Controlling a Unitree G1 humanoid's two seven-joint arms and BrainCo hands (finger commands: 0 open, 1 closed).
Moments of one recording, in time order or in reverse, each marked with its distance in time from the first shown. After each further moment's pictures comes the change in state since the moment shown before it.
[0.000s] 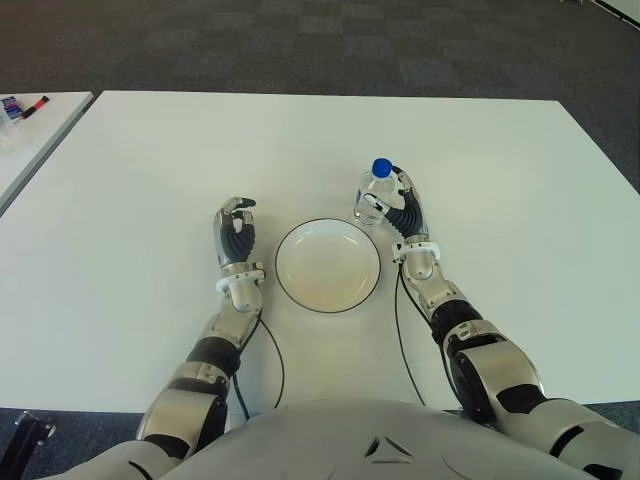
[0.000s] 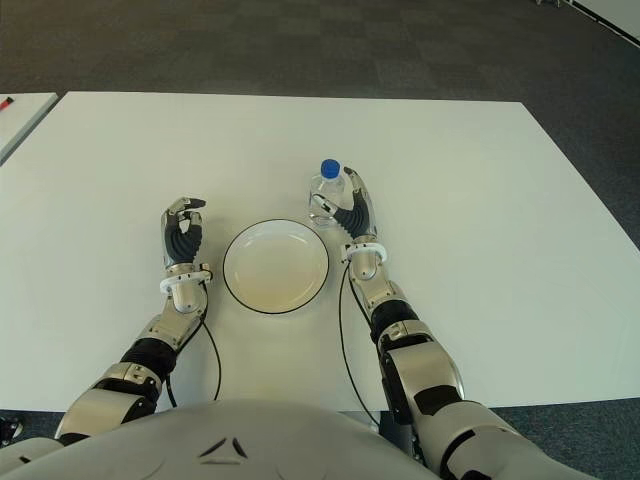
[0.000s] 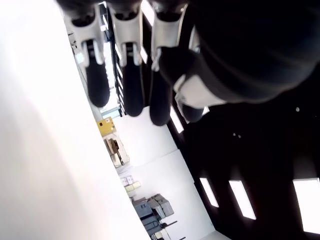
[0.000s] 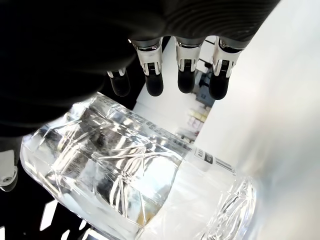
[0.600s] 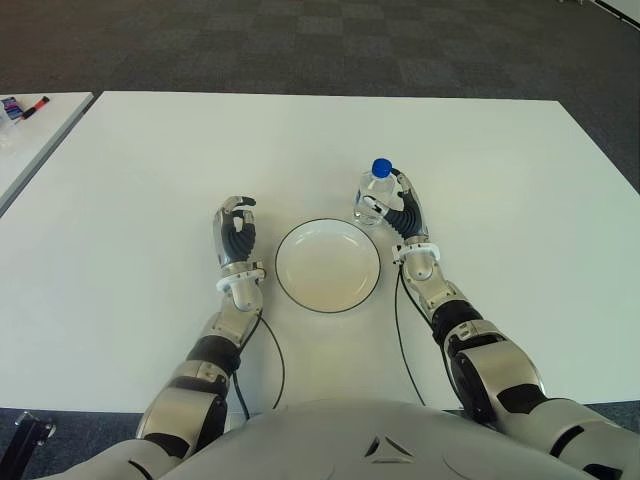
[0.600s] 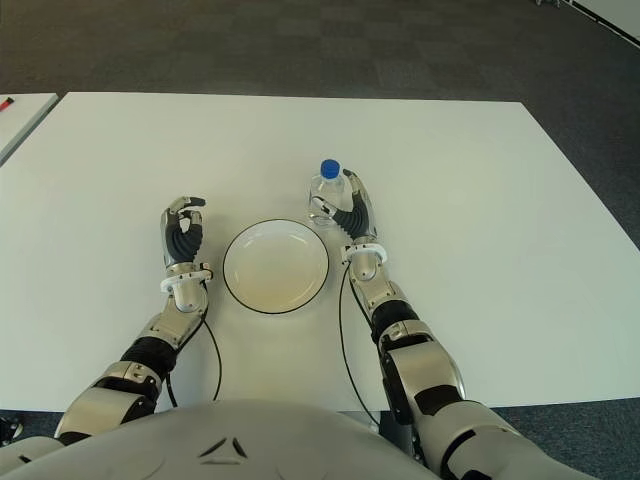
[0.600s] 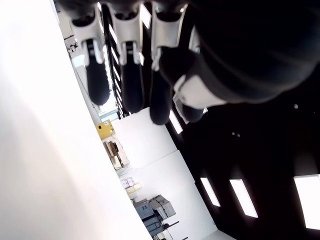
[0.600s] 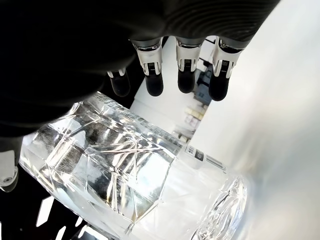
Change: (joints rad) left arm -0.004 0.002 -0.005 0.001 0.009 0.015 0.005; right arm -0.002 -0.005 0.014 0.006 -0.014 0.009 -0.010
